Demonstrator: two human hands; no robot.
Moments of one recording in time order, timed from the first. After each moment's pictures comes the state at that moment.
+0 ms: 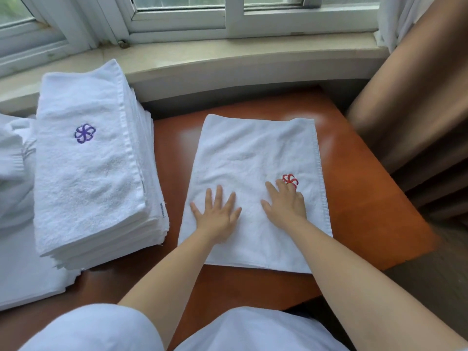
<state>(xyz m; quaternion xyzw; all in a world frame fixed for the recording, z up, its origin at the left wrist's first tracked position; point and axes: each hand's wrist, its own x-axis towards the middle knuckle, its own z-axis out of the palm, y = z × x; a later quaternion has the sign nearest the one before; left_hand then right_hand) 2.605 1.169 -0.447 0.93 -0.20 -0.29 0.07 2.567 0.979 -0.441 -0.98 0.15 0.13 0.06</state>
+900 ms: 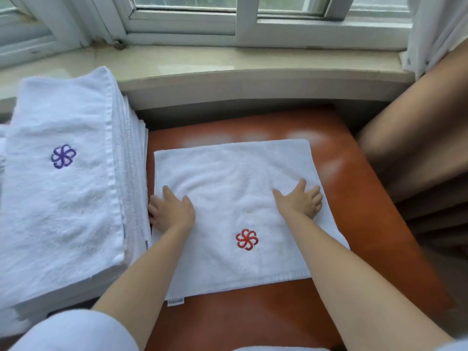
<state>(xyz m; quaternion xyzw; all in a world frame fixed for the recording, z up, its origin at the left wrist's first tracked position) 2.703 1.183 -0.433 0.95 0.23 -0.14 0.18 2.660 0.936 -0.432 -0.87 0.45 0.07 0.17</state>
